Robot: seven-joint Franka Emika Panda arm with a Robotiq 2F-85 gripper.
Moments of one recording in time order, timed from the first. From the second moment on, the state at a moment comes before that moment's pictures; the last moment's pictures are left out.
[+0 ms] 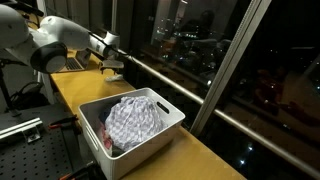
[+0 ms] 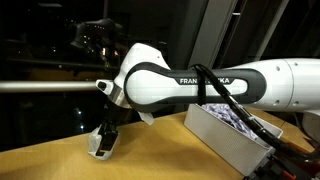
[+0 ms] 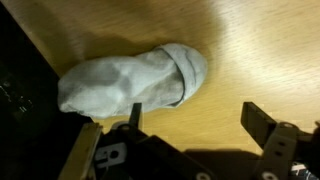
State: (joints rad) arm 0.58 1.47 0.27 -0.46 -0.09 2.13 -0.77
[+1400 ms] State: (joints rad) arm 0.54 1.48 0.27 -0.52 -0.07 2.15 -0.84
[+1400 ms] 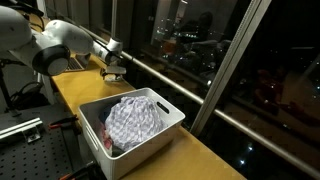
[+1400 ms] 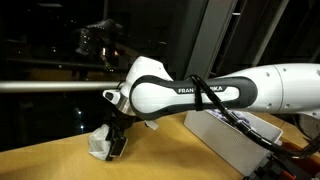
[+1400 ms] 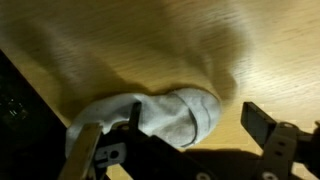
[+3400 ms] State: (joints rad) arm 0.44 1.45 0.24 -0.44 -0.05 2.02 -0.84
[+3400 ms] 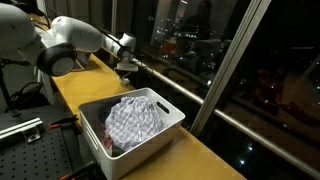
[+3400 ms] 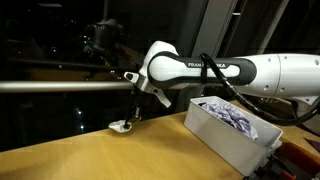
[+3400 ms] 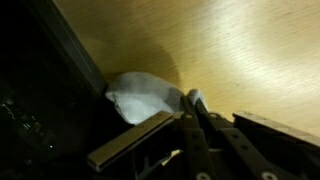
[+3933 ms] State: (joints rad) arm 0.43 1.28 0.11 -0.44 -0.08 1.87 -0.67
